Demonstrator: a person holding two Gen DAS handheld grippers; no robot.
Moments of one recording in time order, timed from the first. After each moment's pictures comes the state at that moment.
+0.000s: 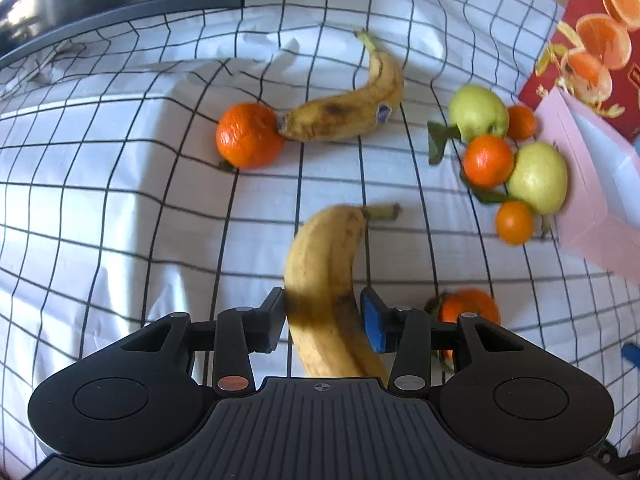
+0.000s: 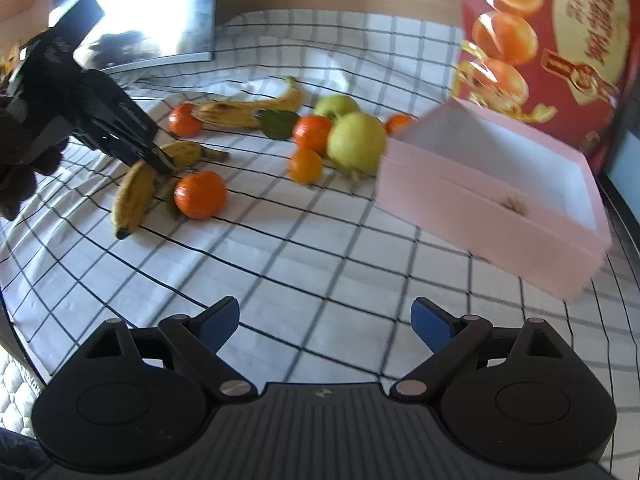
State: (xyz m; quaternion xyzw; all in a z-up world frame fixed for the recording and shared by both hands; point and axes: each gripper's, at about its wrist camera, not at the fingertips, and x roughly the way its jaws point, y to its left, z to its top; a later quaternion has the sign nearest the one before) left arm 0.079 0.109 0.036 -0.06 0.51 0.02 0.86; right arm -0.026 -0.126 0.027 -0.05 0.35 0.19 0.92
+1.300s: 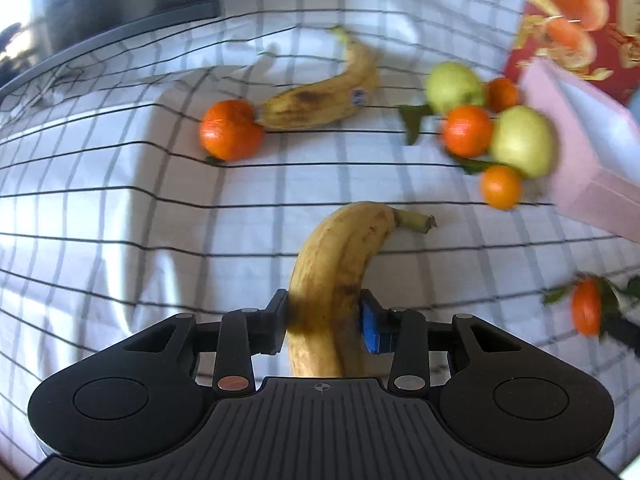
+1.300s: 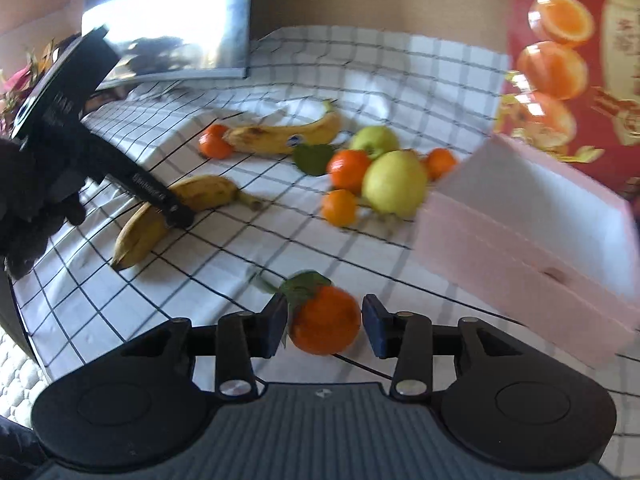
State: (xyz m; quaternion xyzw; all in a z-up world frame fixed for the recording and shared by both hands) left arm 0.053 0.081 0.033 -0.02 0.49 0.01 0.87; right arm -0.011 -0.117 0.047 -0.05 0.33 0.23 0.91
